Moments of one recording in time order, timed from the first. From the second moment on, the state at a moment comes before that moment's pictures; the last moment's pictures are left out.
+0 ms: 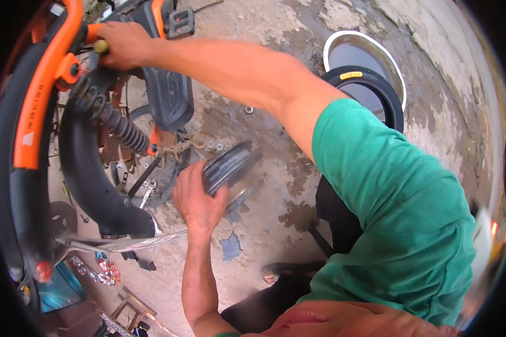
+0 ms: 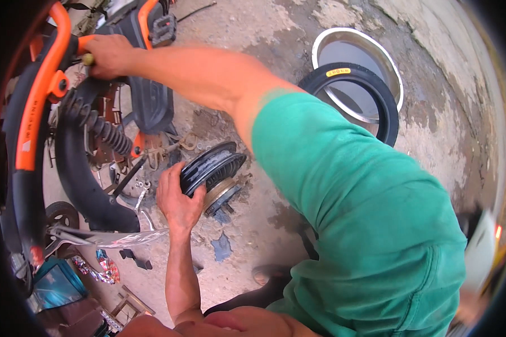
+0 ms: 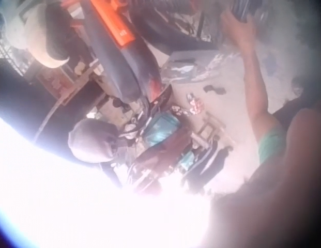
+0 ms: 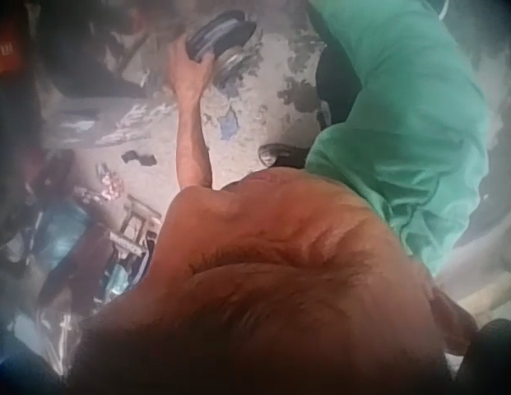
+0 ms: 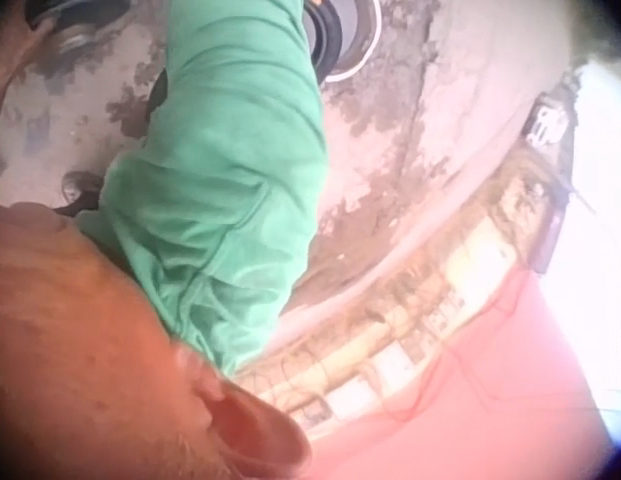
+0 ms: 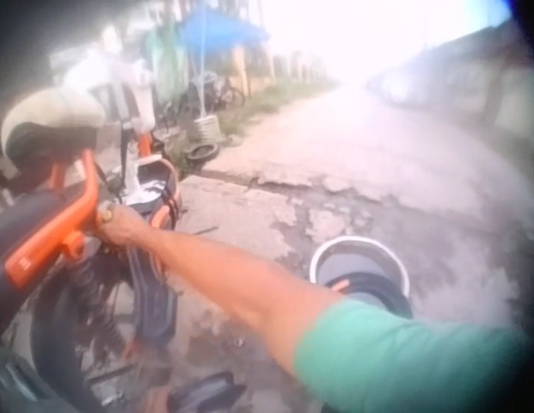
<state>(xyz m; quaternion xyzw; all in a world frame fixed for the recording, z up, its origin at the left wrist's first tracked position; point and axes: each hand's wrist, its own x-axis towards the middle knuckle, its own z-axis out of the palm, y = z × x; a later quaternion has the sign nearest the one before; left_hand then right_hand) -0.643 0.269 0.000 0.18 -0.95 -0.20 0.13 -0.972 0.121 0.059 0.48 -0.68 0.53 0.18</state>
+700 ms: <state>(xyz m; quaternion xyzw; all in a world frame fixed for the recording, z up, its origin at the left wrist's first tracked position) -0.628 0.254 -0.006 0.22 -0.95 -0.20 0.12 -1.014 0.080 0.139 0.45 -0.81 0.37 -0.07</state>
